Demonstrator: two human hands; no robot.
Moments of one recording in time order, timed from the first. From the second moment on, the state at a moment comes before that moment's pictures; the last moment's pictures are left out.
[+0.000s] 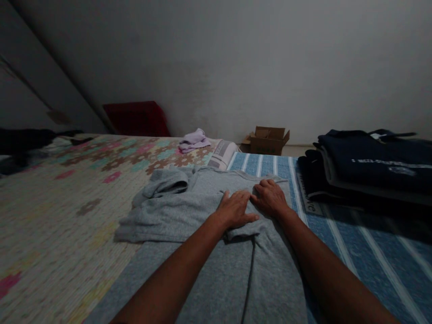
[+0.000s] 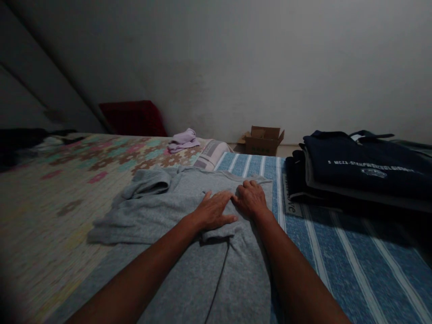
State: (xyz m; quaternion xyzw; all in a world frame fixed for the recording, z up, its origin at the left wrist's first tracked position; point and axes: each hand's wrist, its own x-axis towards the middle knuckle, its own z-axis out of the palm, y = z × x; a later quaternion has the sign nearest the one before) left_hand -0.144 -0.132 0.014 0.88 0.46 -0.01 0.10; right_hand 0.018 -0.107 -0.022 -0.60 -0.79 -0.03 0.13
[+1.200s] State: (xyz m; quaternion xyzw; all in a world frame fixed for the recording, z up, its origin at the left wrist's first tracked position) left_hand -0.365 -0.183 0.066 0.50 0.86 0.10 0.05; right_hand -0.003 -0.150 -0.045 -0.51 -0.84 0.00 0.17
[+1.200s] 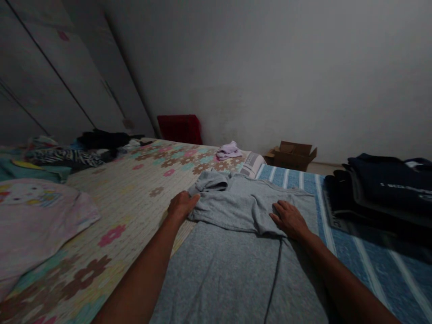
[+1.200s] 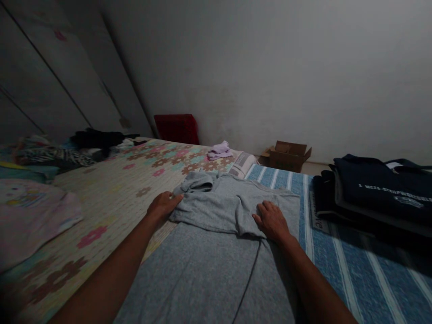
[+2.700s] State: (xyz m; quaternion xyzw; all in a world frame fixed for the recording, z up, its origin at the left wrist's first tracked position) left_hand -0.338 -0.153 0.181 0.66 0.73 0.17 -0.07; right_hand -0.002 -0.149 -0.029 -0.52 -0.83 0.10 0.19
